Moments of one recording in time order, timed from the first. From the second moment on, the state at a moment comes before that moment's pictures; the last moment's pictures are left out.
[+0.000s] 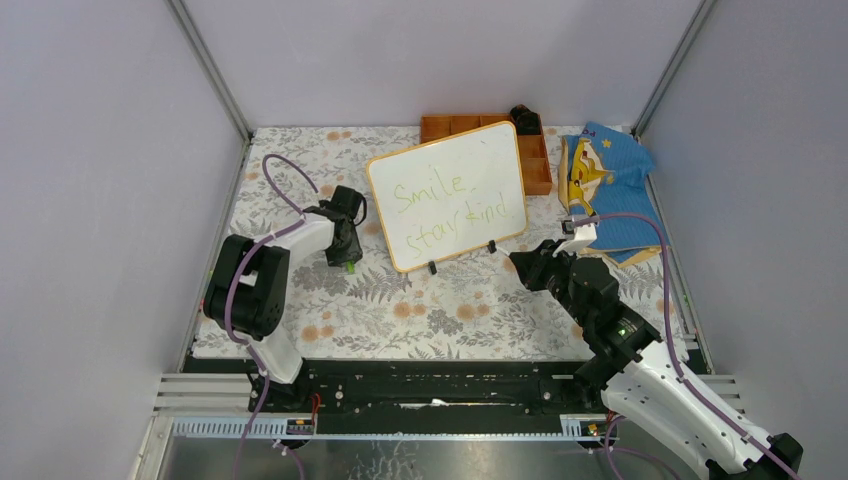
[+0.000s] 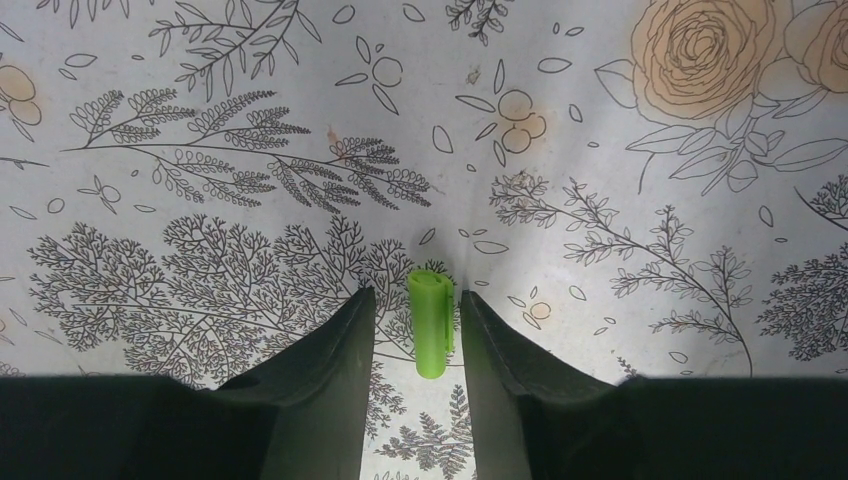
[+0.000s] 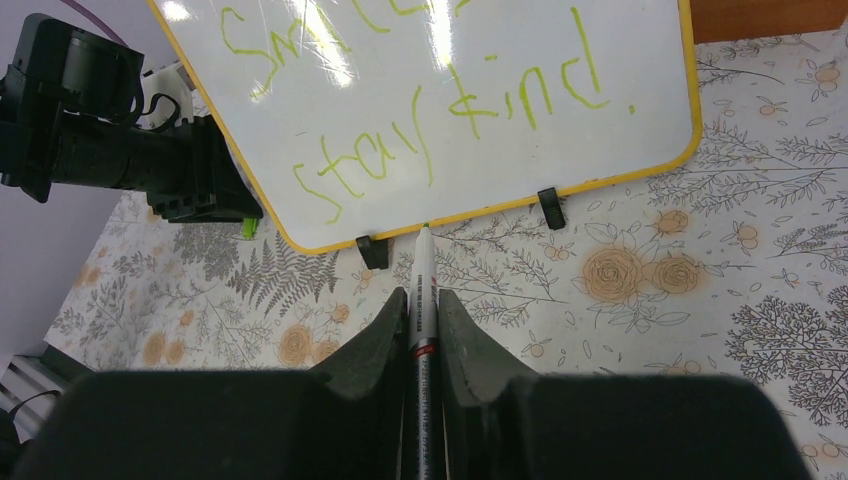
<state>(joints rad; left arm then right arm) -0.27 1.71 0.99 -0.52 -0.20 -0.54 0.64 0.57 0.49 -0.17 0.18 0.50</state>
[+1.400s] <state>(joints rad) -0.27 1.70 0.97 -0.49 -0.19 -0.54 0.64 0.58 0.49 -0.18 0.18 0.50</state>
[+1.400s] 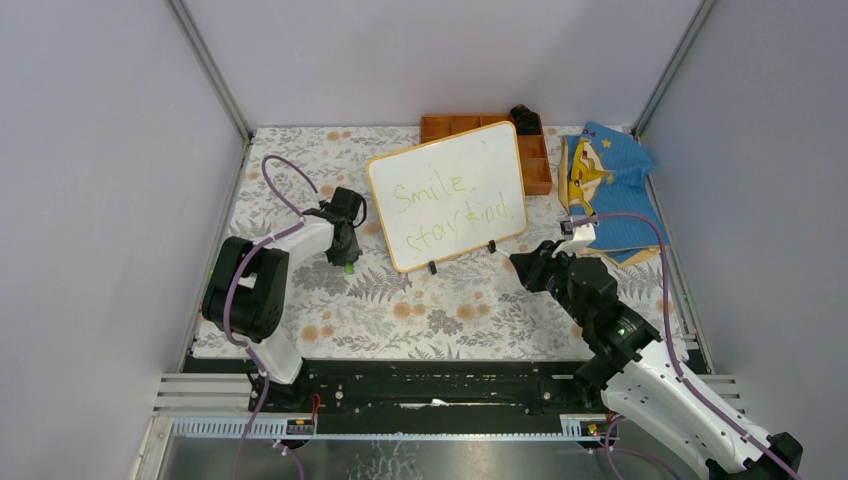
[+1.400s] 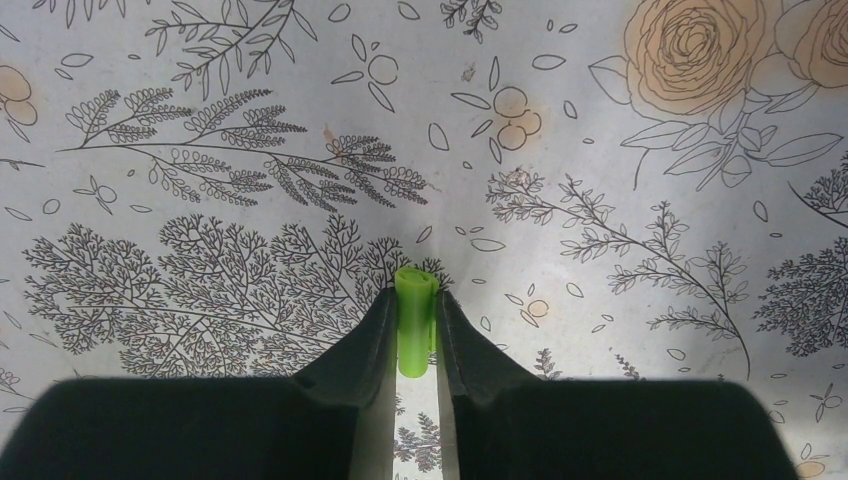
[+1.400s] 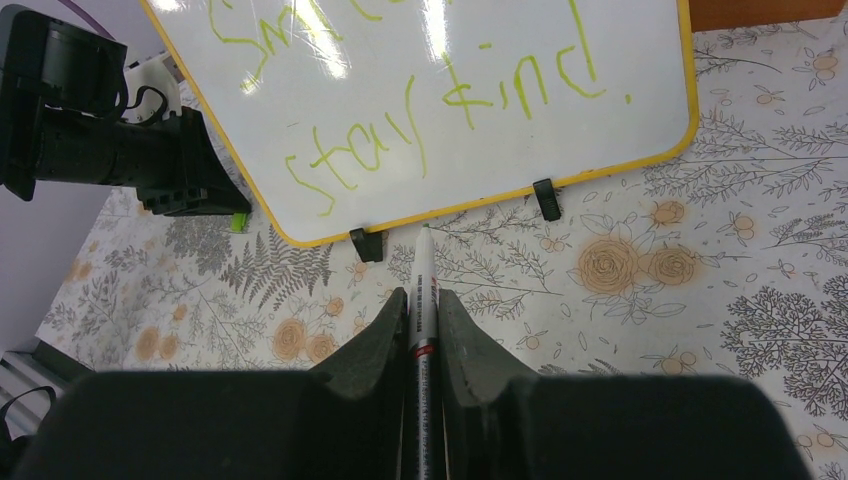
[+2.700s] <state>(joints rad) -0.28 1.03 1.15 -0.53 -0.14 -0.58 0.67 0.82 0.83 -0.03 0.14 0.47</state>
